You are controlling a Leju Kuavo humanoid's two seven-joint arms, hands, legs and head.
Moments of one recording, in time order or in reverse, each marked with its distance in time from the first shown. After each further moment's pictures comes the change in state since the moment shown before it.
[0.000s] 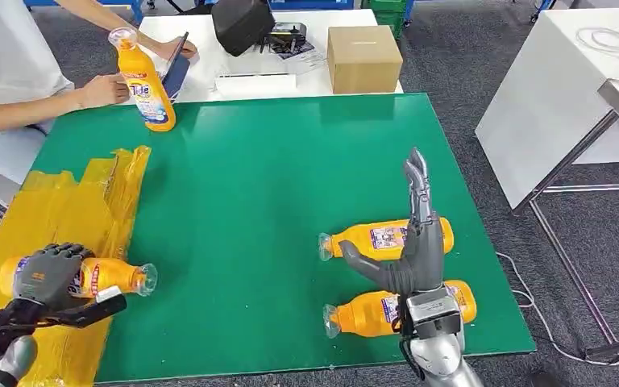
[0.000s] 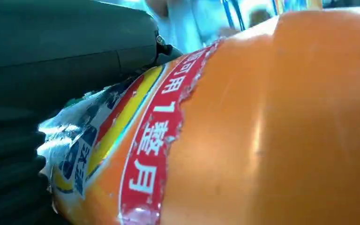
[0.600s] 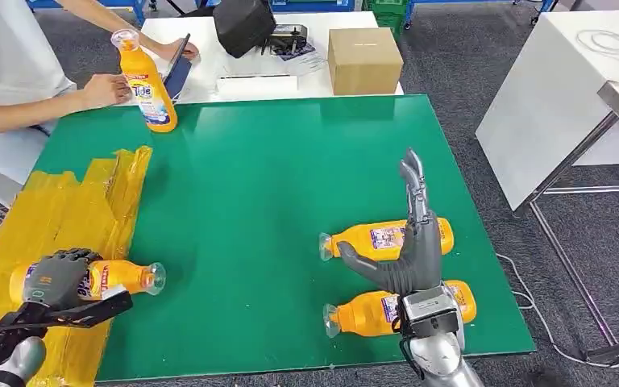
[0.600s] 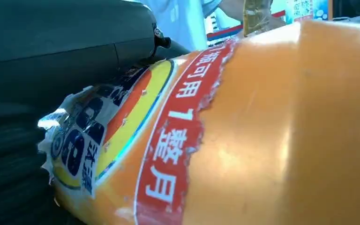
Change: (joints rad) left arm -0.004 -0.021 -0.021 0.009 0.084 -0.071 -0.003; right arm 0.000 0.000 -0.002 0.000 0.013 0.009 0.009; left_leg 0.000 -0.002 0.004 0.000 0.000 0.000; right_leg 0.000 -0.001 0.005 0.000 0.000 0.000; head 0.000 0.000
